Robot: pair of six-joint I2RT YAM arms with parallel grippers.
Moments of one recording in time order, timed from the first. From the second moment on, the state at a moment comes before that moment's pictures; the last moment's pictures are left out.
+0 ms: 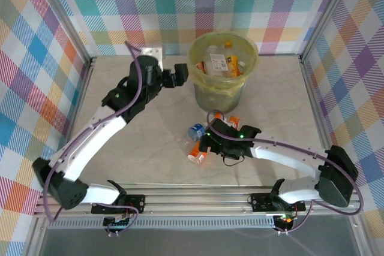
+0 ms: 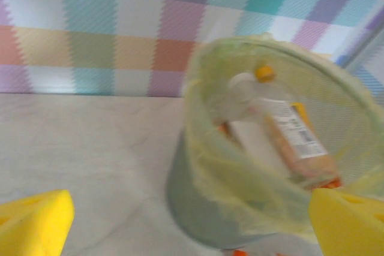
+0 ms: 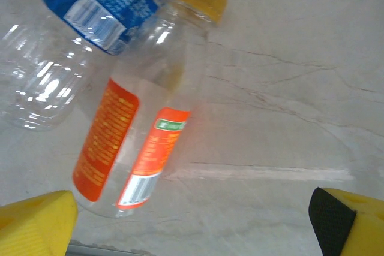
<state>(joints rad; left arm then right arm) -0.63 1.30 1.40 -0.44 -0.31 -0.38 0.99 1.32 0.93 -0.76 0.12 1.10</state>
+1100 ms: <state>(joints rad) -0.55 1.01 0.94 -0.37 -0.67 -0.48 0.95 1.62 1.02 -0.65 0.07 1.11</state>
